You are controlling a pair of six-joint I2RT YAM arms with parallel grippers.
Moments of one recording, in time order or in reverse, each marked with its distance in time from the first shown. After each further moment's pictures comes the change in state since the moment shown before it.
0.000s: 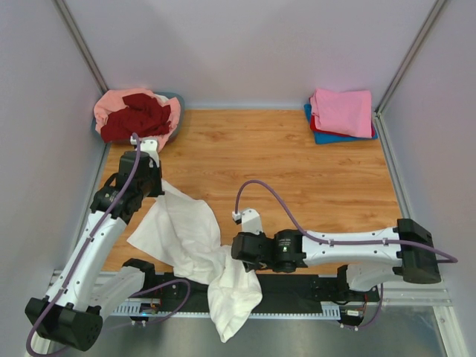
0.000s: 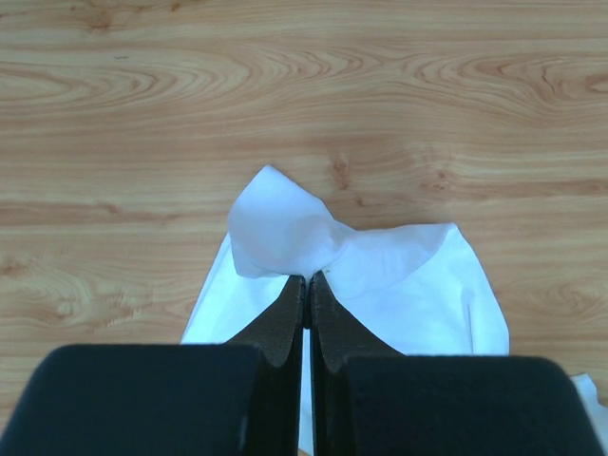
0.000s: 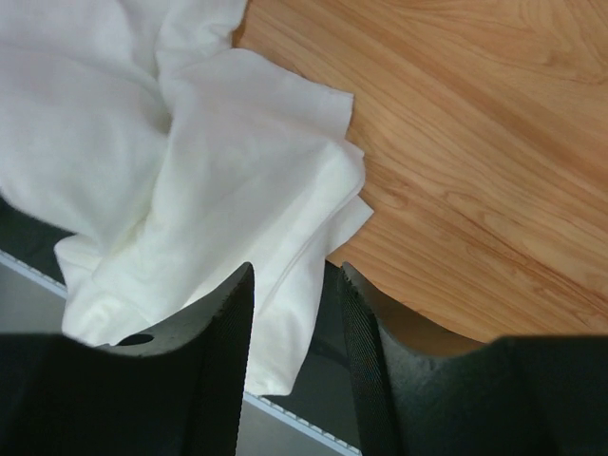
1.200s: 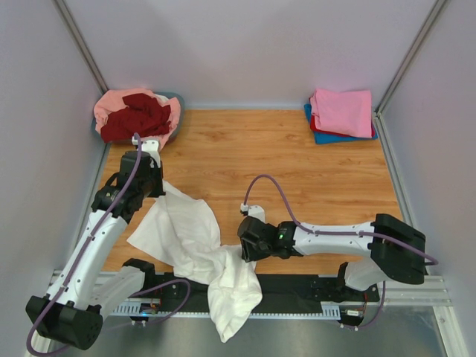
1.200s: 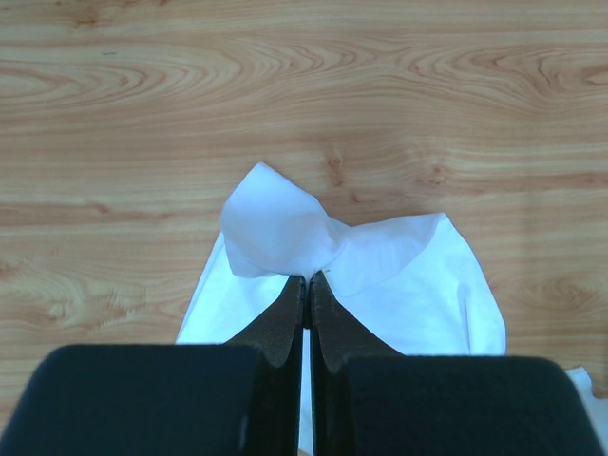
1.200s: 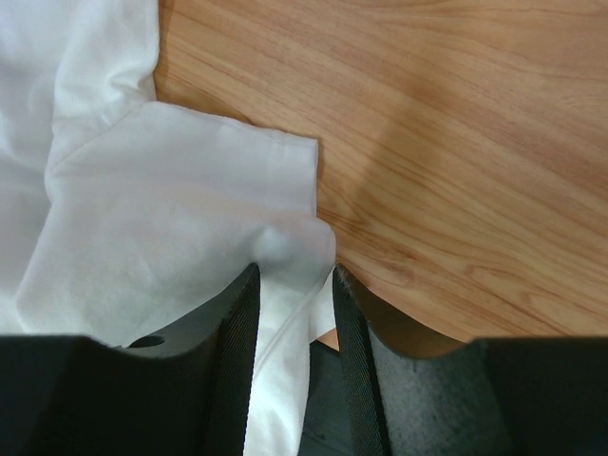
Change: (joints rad) left arm 0.000 0.009 -0.005 0.003 0.018 0.001; right arm -0.232 0.084 -0.224 0.350 -0.251 0.002
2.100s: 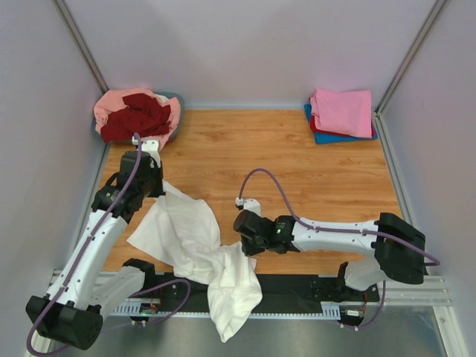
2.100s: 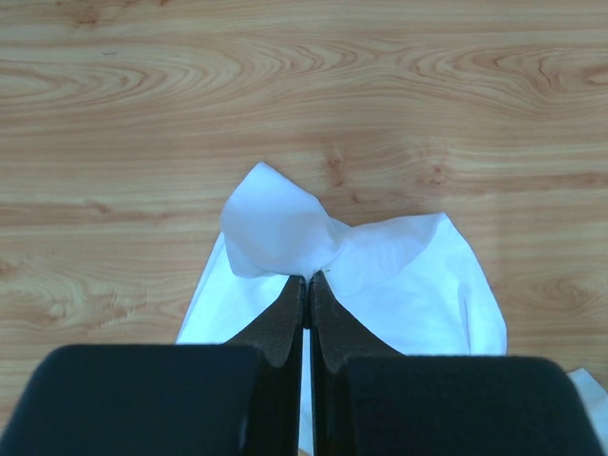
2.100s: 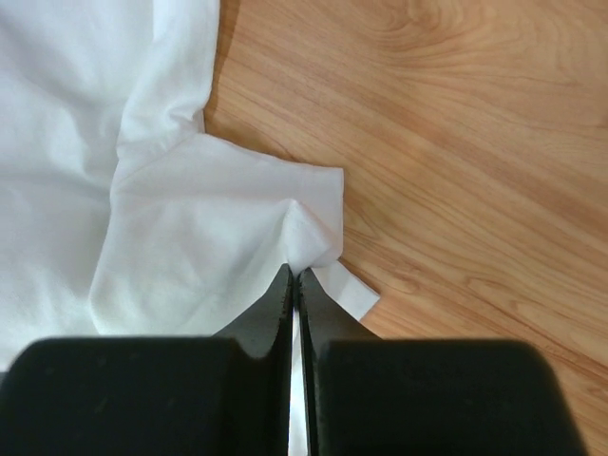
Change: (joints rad) left arm 0.000 0.000 0.000 0.000 -0.001 0.001; right arm -0.011 0.009 0.092 -0.055 0.011 -0.048
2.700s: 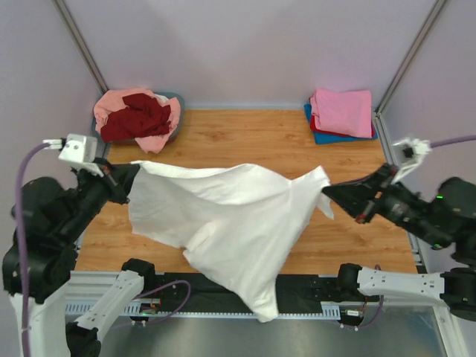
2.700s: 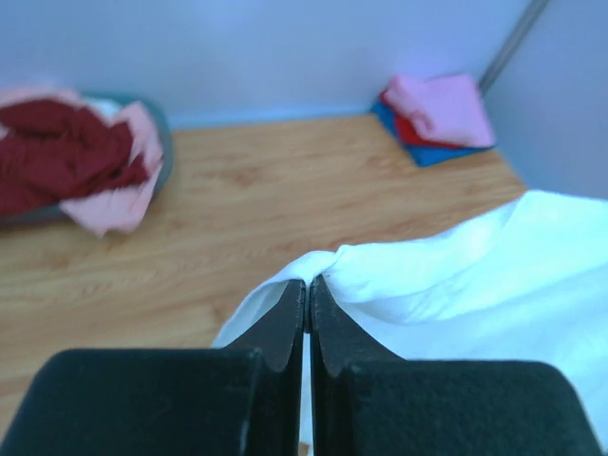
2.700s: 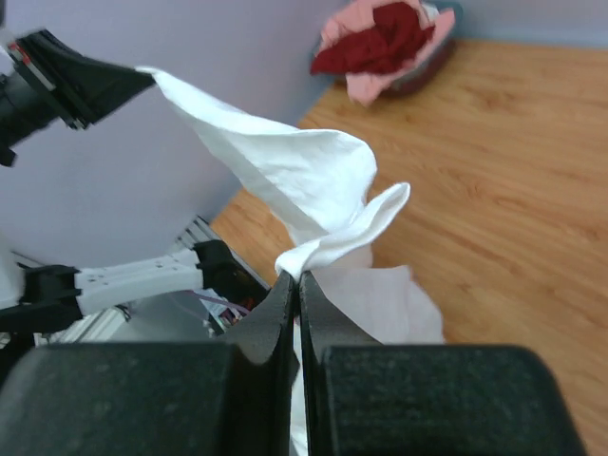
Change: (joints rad) left arm 0.001 -0.198 0.561 -0.236 0.212 -0.043; right arm -0.002 -0.663 0.743 -0.556 0.219 -0.290
